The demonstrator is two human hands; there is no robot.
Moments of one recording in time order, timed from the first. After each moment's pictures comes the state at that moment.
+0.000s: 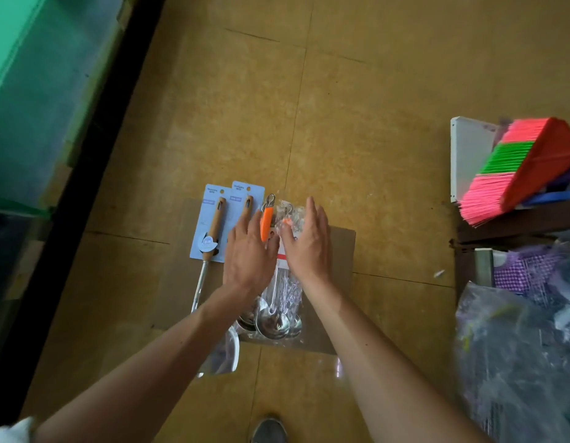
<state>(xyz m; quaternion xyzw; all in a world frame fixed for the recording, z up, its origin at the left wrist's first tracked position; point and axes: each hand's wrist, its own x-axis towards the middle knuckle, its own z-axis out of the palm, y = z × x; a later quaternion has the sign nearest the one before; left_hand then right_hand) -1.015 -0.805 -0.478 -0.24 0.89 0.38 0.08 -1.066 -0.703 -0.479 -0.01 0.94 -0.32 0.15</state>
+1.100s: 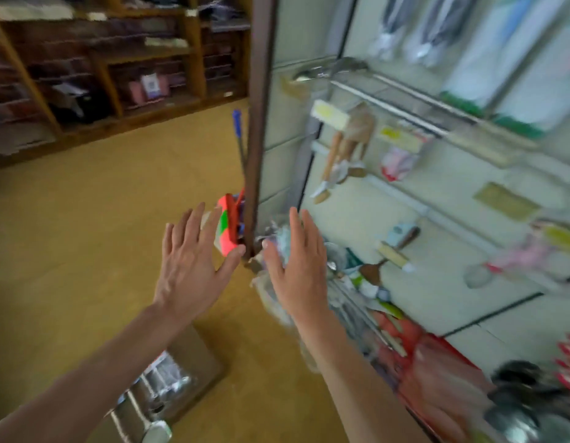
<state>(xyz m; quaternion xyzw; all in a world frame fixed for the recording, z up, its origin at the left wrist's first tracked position) -0.901 -0.585 0.108 0.32 0.92 0.21 -0.11 -0.815 -0.429 0.082 0.21 0.90 -0.23 -0.31</state>
